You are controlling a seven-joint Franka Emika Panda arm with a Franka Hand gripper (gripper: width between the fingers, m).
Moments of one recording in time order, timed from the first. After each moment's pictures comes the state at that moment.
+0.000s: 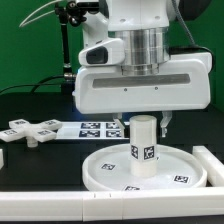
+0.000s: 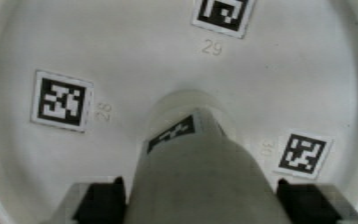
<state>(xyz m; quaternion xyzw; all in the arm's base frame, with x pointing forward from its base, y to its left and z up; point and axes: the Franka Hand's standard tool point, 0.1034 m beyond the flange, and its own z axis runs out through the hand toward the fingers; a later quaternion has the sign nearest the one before) 0.553 0.029 0.065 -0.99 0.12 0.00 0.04</state>
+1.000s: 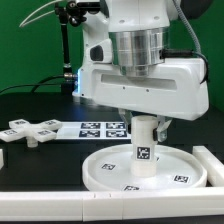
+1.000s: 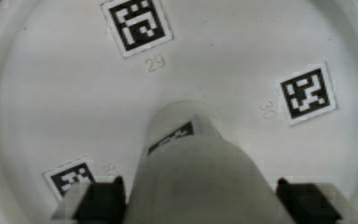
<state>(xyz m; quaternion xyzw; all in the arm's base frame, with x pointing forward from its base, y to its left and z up) 0.552 0.034 0.065 -0.89 0.44 0.02 0.05</state>
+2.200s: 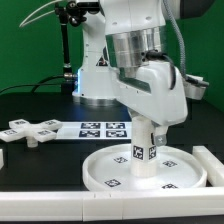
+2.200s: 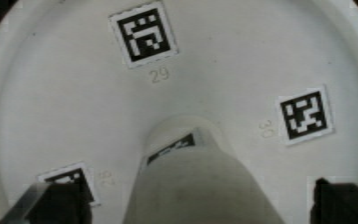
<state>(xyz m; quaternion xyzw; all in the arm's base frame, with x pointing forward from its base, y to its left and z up) 0.554 0.037 0.064 -0.83 0.56 0.03 0.07</state>
